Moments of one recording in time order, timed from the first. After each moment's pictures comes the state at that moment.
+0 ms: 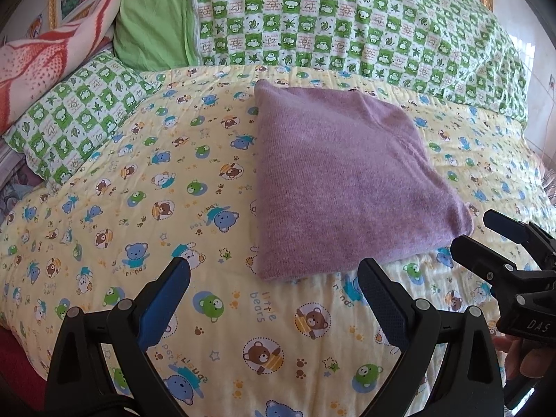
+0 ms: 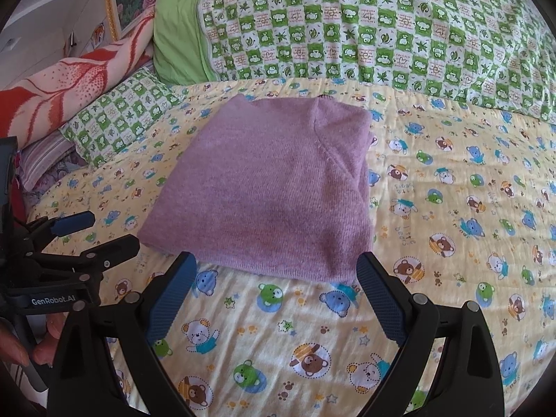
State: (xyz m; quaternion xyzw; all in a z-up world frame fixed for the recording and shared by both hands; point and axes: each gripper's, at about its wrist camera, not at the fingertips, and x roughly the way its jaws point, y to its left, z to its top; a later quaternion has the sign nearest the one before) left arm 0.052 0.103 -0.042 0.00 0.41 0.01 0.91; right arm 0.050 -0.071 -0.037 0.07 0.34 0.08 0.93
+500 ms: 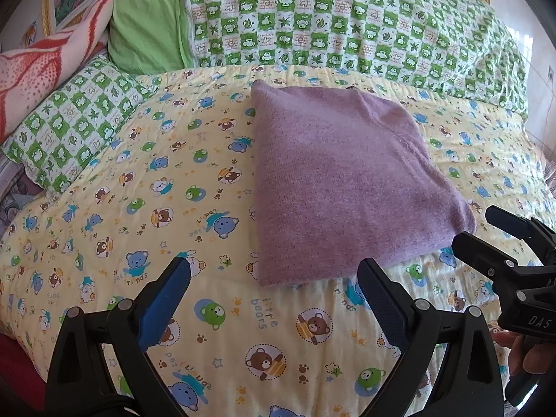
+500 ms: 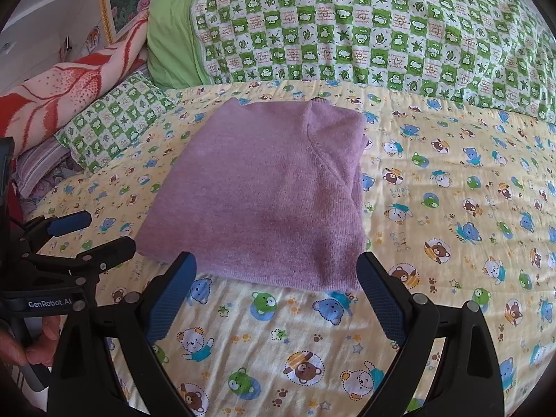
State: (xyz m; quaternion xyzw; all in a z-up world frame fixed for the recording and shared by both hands) left arm 0.058 0.101 -0.041 0.02 0.42 0.01 0.91; right arm 0.054 -0.074 -0.037 0.07 0.35 0.07 0.93
